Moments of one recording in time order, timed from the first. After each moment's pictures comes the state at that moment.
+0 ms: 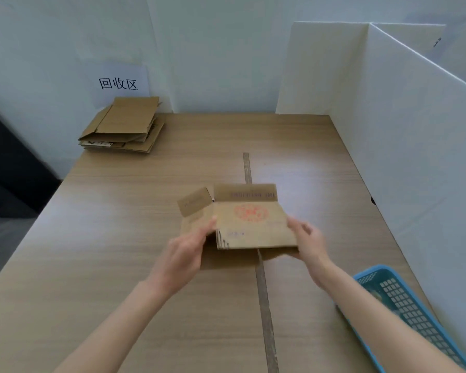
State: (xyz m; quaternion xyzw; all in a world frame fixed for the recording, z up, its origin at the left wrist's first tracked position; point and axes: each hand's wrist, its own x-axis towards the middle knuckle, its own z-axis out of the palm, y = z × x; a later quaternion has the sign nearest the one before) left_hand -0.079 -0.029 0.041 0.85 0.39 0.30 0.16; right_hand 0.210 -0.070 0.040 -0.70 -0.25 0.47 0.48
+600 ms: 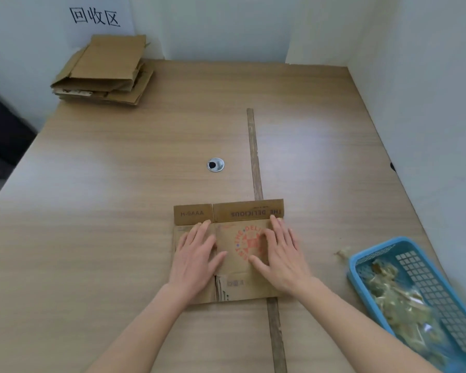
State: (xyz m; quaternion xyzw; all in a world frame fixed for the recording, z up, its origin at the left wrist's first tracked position) left_hand -0.066 -0.062 -0.095 0.83 0.54 0.04 0.14; right_hand 0.170 -0.106 -0.086 -0.71 -0.69 0.14 -0.01
